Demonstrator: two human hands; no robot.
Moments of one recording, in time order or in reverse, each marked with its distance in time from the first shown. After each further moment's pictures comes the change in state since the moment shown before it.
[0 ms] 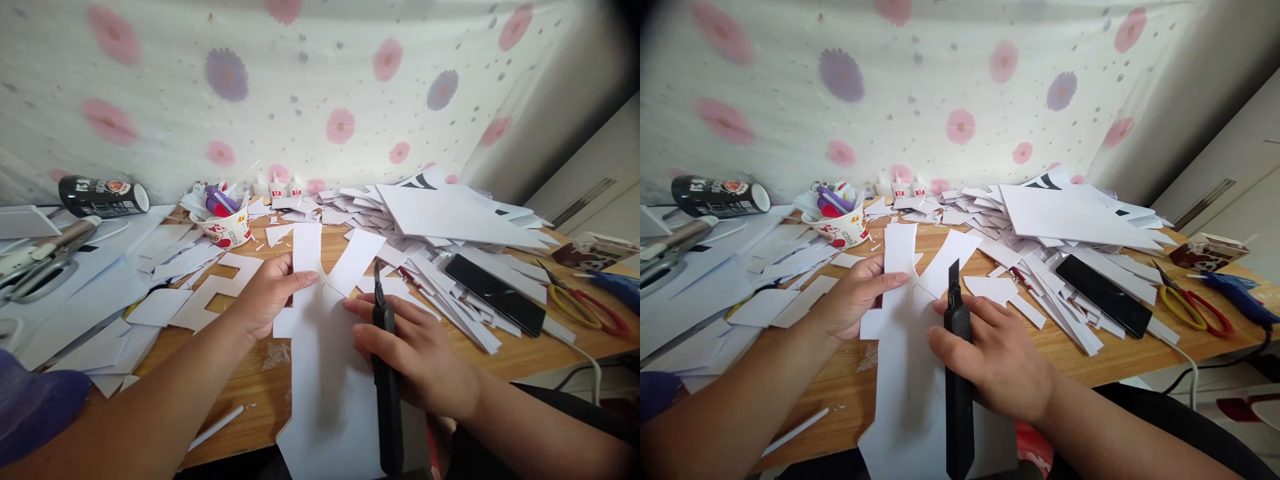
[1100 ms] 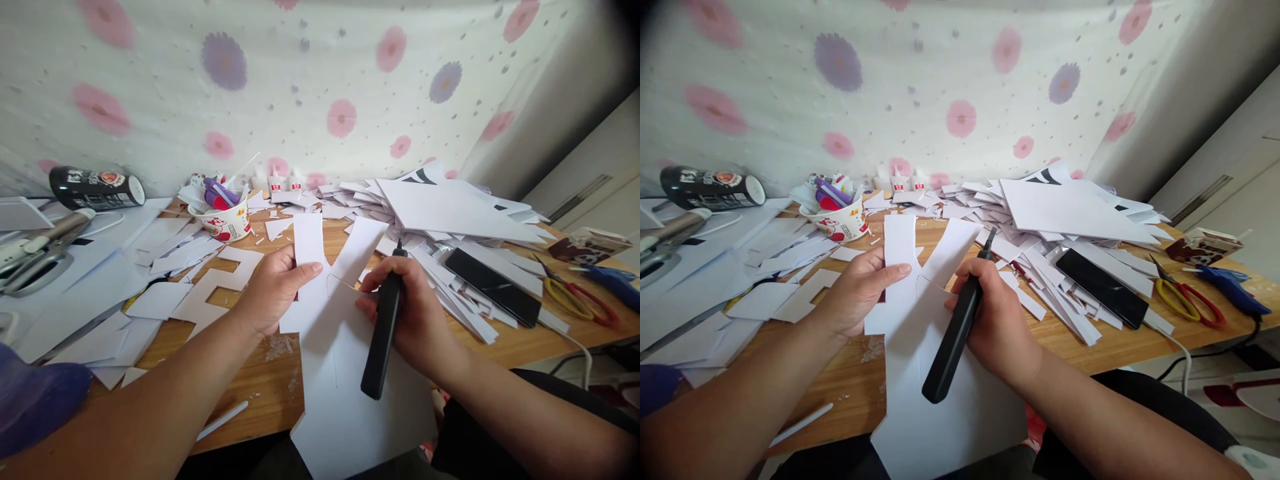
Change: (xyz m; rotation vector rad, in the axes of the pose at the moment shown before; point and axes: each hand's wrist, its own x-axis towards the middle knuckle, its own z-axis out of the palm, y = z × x) left_hand -0.001 -0.006 0.002 0.161 0.097 0.098; right_hand 0.017 0.002 0.017 0.439 0.236 0.633
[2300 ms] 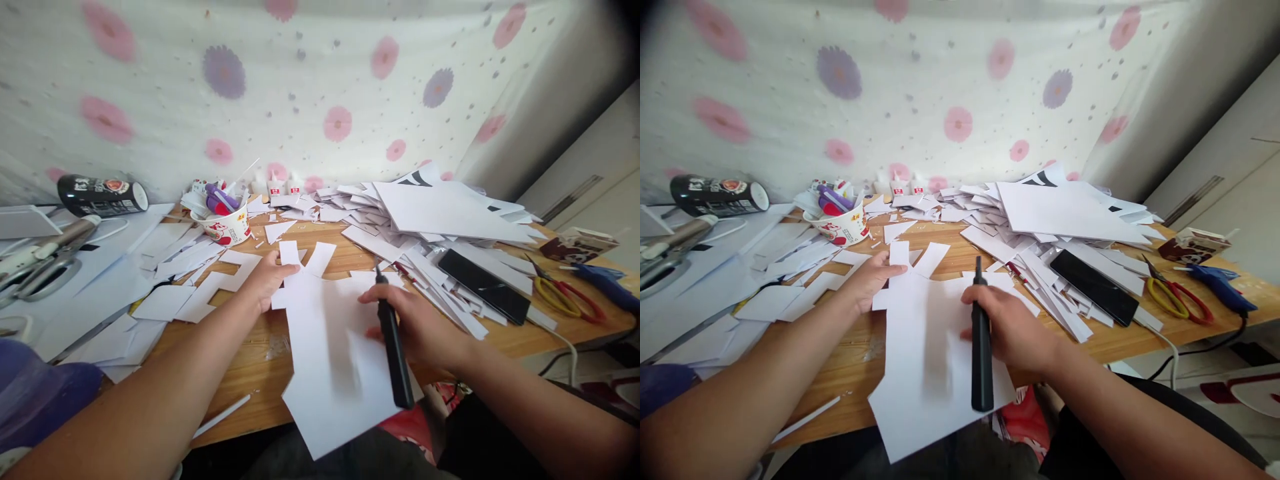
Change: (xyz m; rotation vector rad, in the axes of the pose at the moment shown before) left_hand 0.040 -0.031 -0.027 0.087 0.188 -0.189; right_hand -0.007 0.025 -0.037 -0.285 -0.460 -0.120
